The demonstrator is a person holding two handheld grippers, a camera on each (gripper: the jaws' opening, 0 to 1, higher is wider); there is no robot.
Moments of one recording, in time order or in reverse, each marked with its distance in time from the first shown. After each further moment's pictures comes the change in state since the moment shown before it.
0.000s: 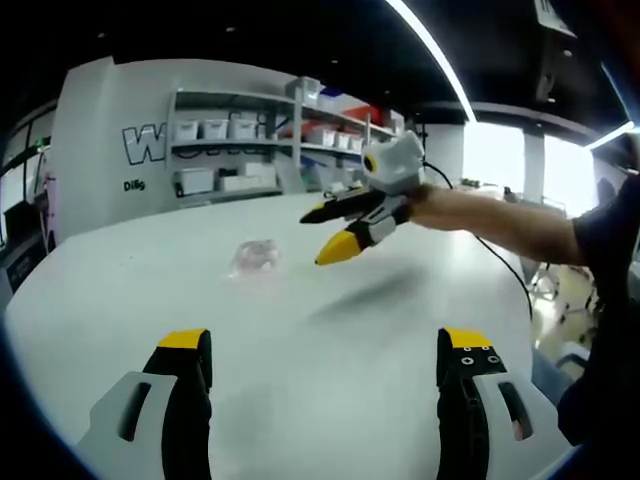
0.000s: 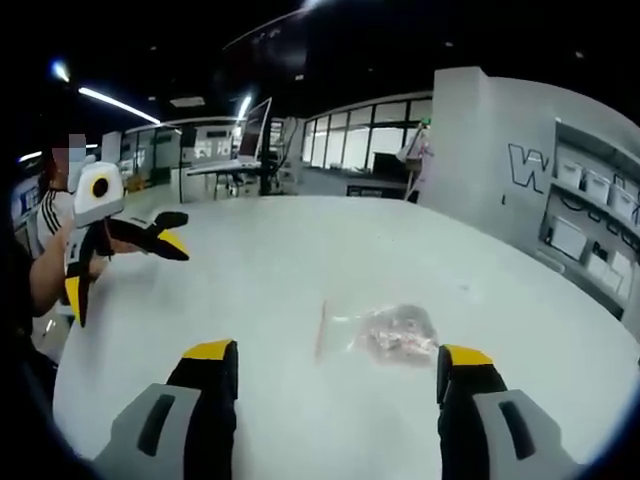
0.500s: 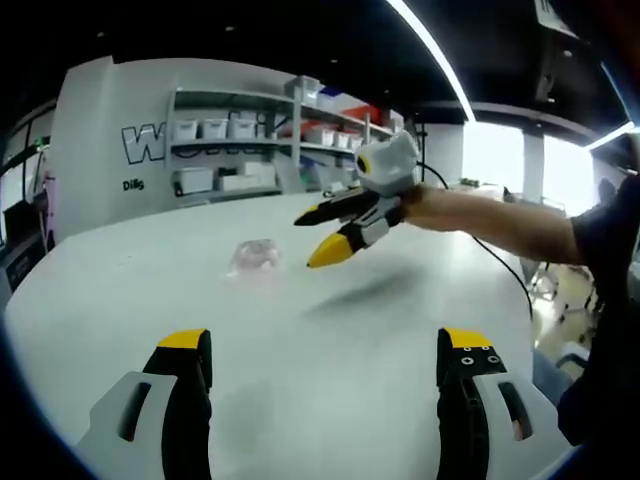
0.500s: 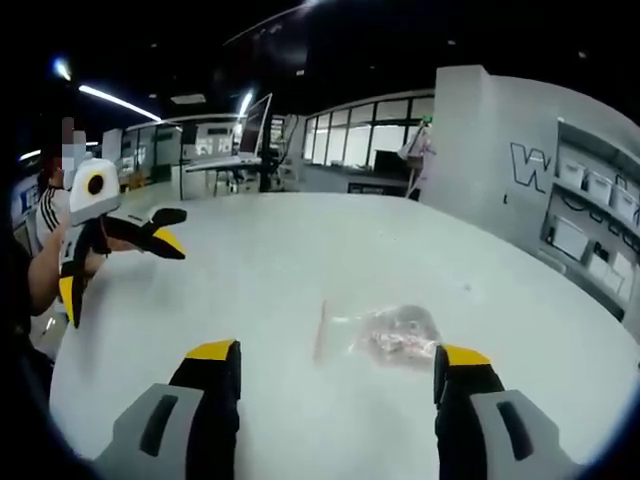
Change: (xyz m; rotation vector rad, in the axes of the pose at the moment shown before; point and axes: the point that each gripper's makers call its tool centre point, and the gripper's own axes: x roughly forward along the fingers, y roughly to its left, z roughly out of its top) left arm 0.002 0.000 0.000 0.000 0.000 -0.002; right arm 0.008 0.000 -0.001 -0.007 0.011 0.003
